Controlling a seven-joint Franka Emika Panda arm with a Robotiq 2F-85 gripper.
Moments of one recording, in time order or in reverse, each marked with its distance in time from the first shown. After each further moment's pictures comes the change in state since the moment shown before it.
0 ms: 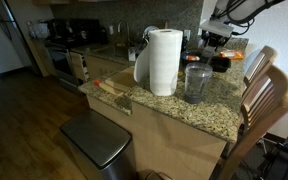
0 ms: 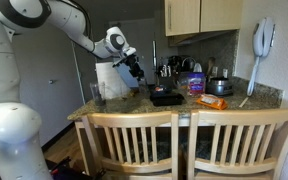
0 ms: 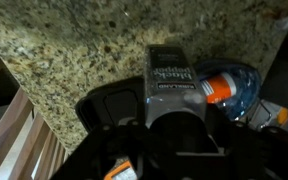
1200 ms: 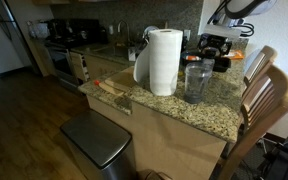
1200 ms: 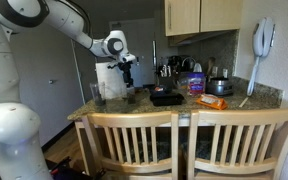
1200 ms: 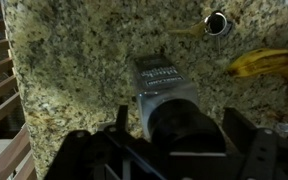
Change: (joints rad) arm -0.033 -0.017 0.058 -0.058 0.345 -0.107 -0.395
